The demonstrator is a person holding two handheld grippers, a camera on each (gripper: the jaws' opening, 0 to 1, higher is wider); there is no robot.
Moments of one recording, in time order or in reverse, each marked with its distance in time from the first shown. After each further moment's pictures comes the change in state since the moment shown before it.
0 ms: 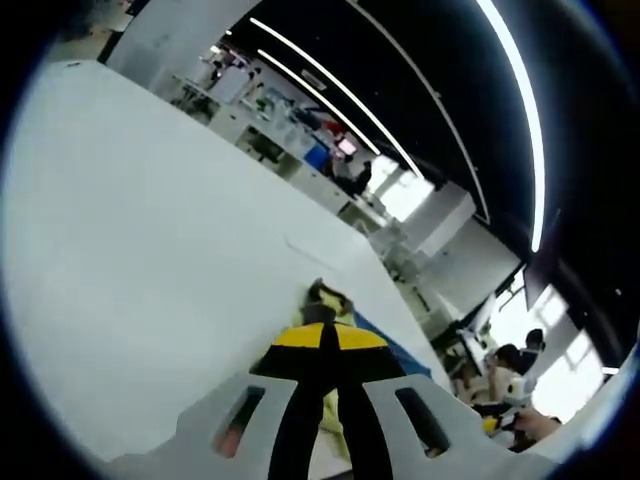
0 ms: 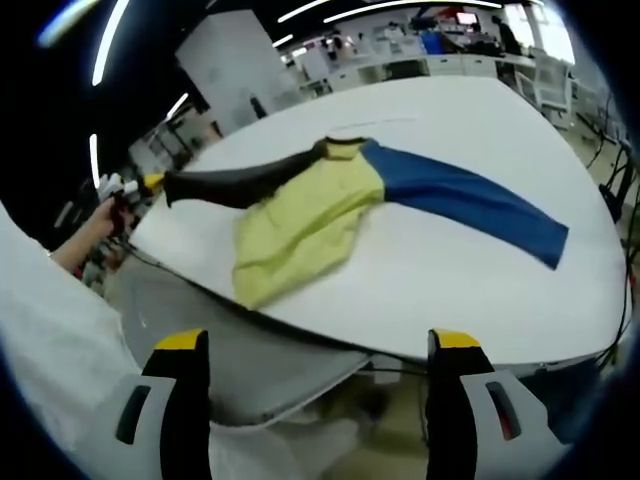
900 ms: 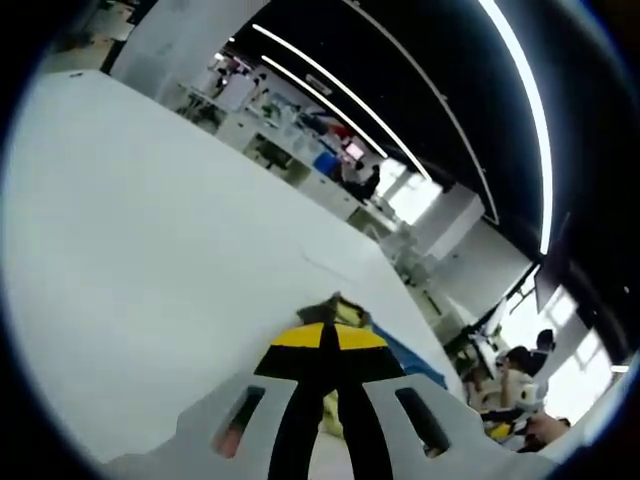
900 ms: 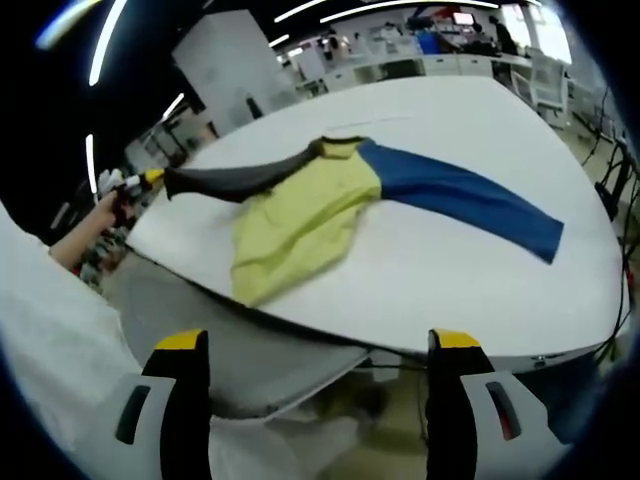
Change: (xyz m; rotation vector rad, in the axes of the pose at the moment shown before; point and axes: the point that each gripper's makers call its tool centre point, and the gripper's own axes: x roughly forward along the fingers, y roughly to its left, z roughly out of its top) left arm 0.002 0.035 0.031 0.022 -0.021 0.040; right arm -0.004 0.002 -0.004 0.009 -0.002 -0.019
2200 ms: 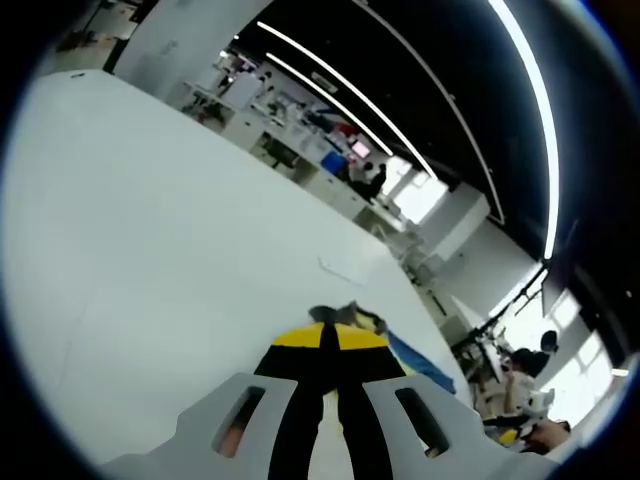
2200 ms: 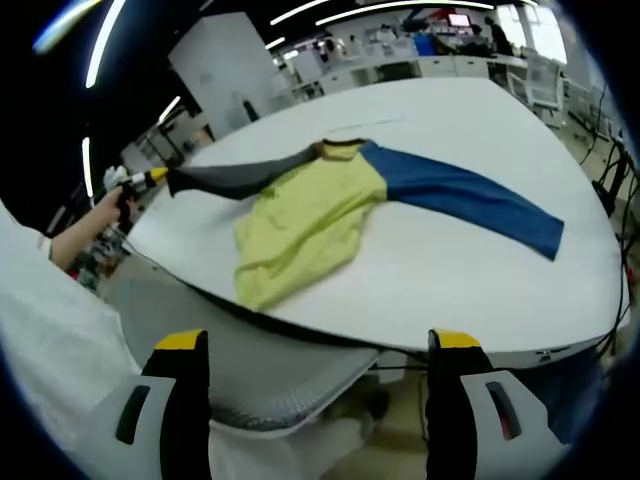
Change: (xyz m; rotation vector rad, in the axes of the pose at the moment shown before) left arm 0.007 0.038 0.030 -0.007 0.017 0.019; right arm 0.005 0.015 0.002 0.013 -0.014 -0.018
